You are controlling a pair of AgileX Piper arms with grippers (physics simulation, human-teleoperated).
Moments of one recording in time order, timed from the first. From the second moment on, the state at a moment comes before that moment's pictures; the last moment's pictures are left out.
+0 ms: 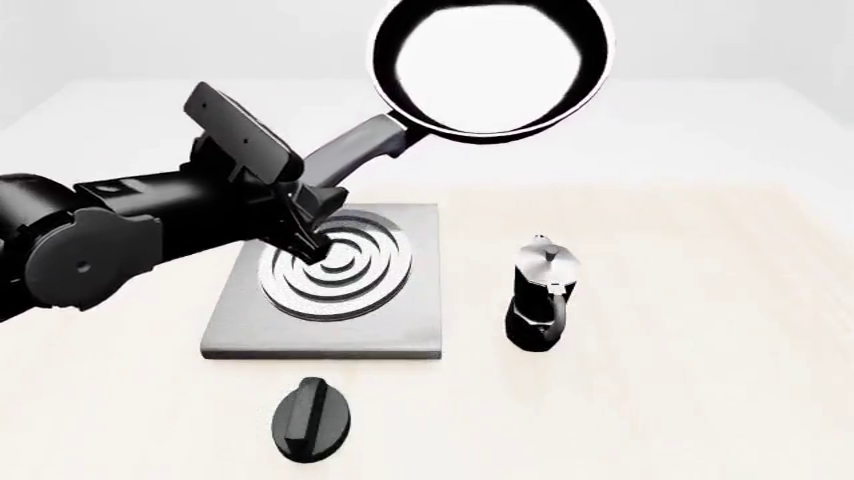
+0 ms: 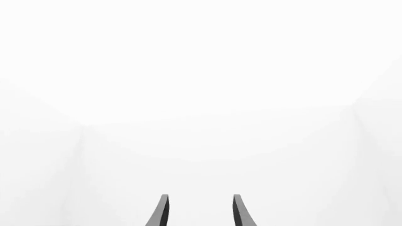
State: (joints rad) left arm -0.55 1.22 -0.94 0.21 0.27; right arm 0.12 0.00 -1.60 0.71 0.03
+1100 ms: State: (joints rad) left arm -0.41 0.94 -0.65 0.31 0.26; right arm 0.15 0.00 -1.53 0.67 -0.04
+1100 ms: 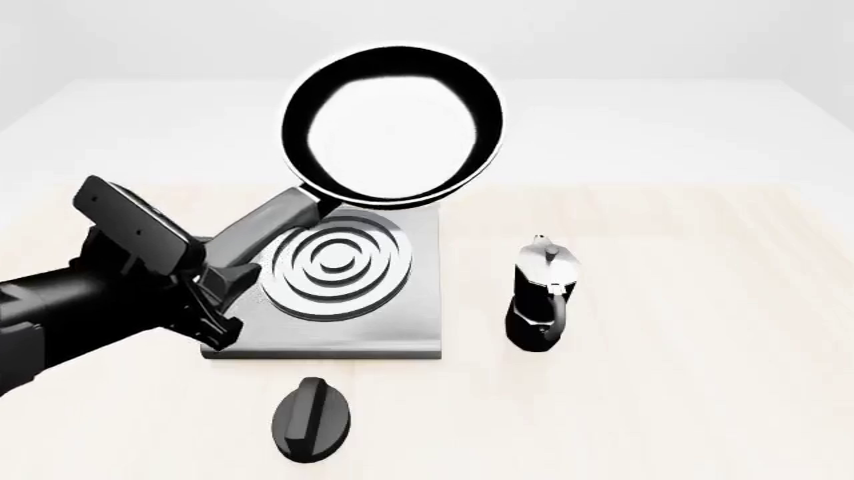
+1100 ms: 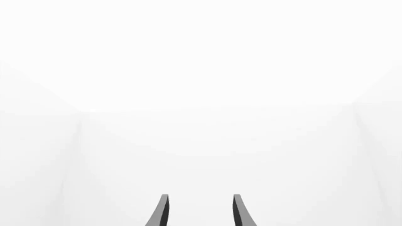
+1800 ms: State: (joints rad) left arm -0.35 0.77 -0.50 0.37 0.23; right arm 0.17 0.00 -1.50 0.66 -0.06
